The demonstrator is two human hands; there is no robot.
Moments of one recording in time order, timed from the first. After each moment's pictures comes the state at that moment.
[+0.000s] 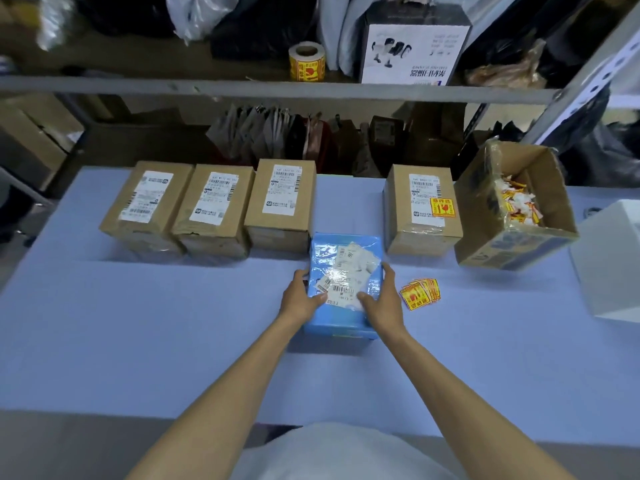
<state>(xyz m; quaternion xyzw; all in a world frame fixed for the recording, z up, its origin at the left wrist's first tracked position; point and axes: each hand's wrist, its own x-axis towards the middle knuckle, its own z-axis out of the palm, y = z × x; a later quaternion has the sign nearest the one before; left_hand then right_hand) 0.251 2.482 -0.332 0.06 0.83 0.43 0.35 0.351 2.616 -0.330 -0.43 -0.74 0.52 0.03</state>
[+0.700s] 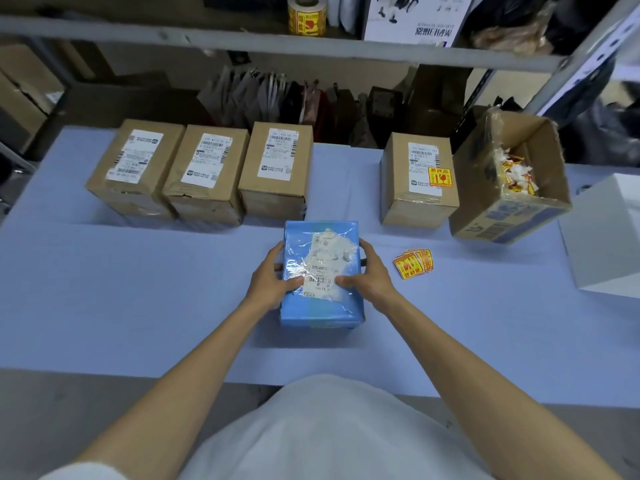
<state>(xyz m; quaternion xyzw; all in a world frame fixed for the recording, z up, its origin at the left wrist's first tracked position) 0.258 2.434 -0.343 0.05 0.80 0.49 0.34 0.356 2.608 -0.322 -0.38 -0.70 0.61 -0.05</state>
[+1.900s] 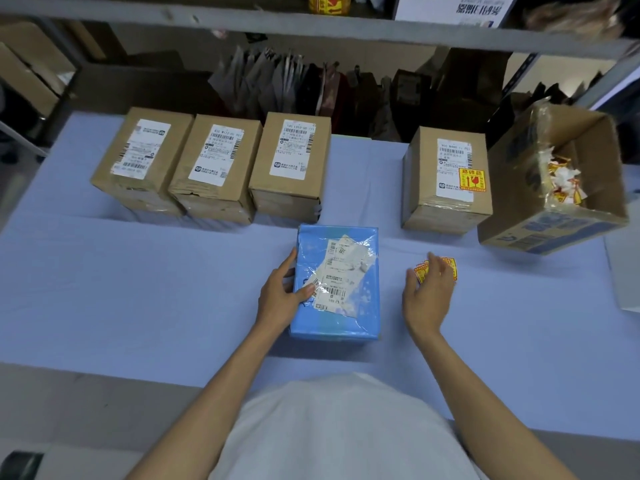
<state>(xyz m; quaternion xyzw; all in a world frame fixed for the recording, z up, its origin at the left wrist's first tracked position) 0.267 2.433 -0.355 0.00 0.79 0.53 0.31 0.380 2.644 -0.369 -0.48 -0.80 0.32 0.14</state>
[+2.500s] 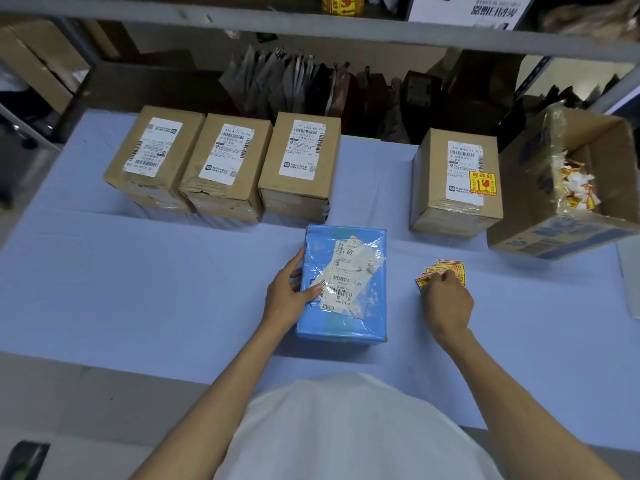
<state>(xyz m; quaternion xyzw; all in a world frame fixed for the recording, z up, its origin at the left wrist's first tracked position) 0.267 2.434 -0.347 0.00 0.78 0.55 0.31 0.387 2.670 -0.371 -0.37 -0.92 0.05 -0.07</state>
